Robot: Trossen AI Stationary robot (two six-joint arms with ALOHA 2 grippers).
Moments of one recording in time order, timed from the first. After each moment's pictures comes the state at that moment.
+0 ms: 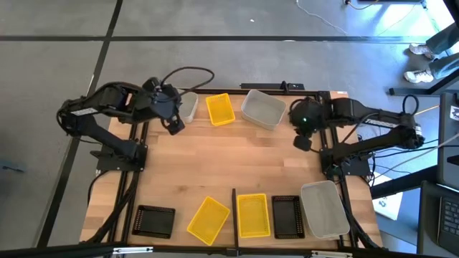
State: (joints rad) left arm -0.06 1.32 1.81 -1.39 -0.71 -0.31; right arm -0.15 1.12 1.20 -1.27 0.21 0.10
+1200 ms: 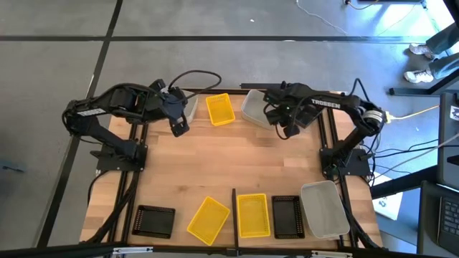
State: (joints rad) left arm -0.04 1.36 1.81 -1.40 -0.67 -0.30; right arm -0.53 1.64 1.20 -1.08 0.02 -0.86
